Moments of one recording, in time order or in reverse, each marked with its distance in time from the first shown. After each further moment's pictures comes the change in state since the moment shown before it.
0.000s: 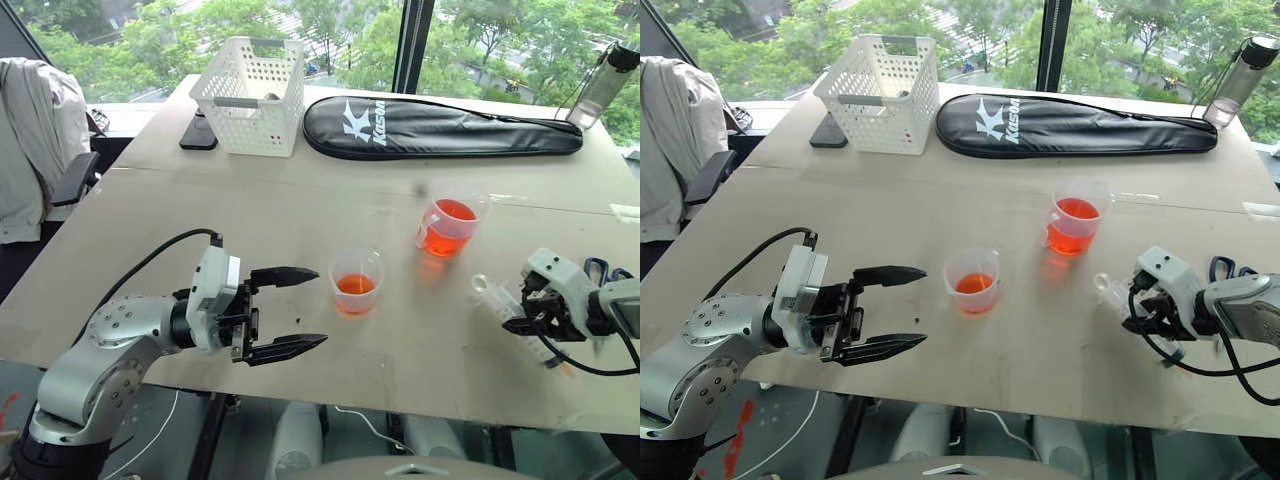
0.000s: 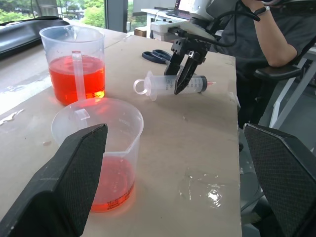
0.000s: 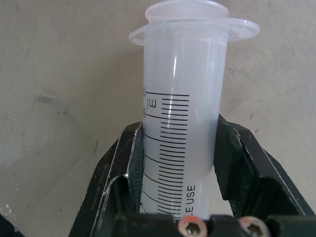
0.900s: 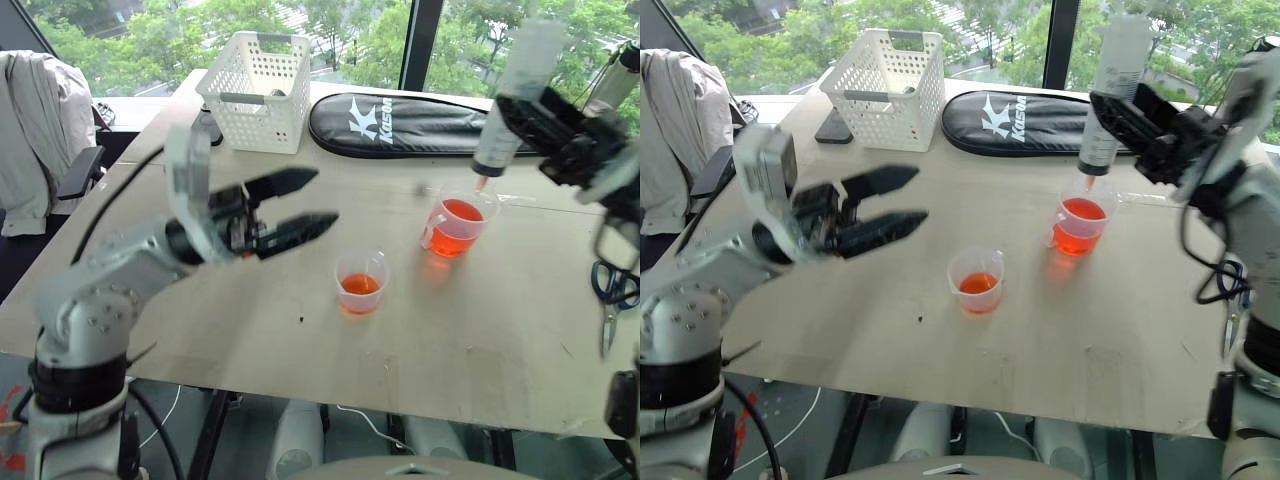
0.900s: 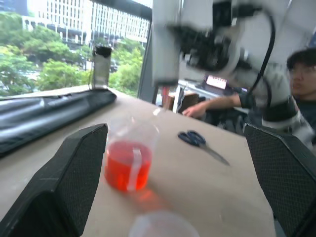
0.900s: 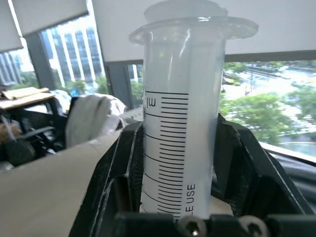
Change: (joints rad) left arm -0.569 -0.062 0.049 0.164 -0.450 0.339 0.483; right arm -0.315 0.667 -0.376 0.017 0.059 -0.583 -0.215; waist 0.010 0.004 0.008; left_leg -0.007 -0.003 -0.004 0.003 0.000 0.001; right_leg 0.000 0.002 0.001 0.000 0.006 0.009
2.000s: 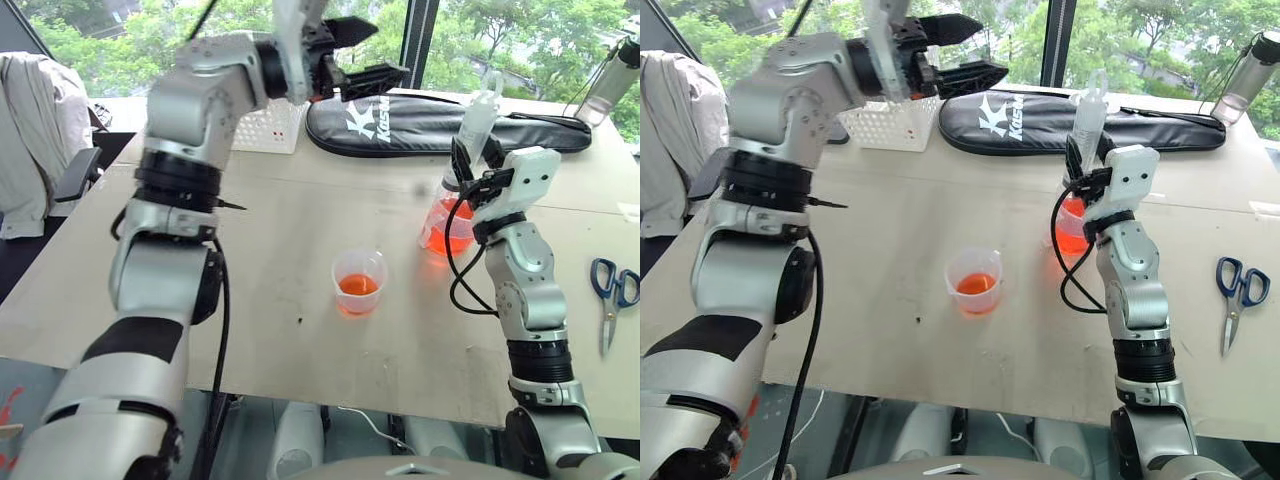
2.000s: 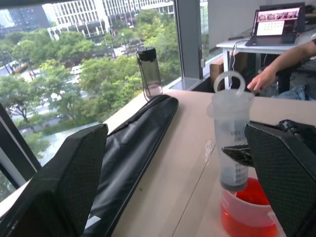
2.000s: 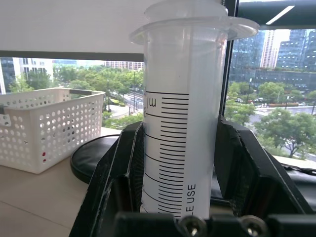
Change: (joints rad) left arm -0.850 -0.289 -0.394 0.998 0.845 -0.384 -0.352; right arm 0.117 0.389 0.181 0.253 -0.689 -0.562 -0.214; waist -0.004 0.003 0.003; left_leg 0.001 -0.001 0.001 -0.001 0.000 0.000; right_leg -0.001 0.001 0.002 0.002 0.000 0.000
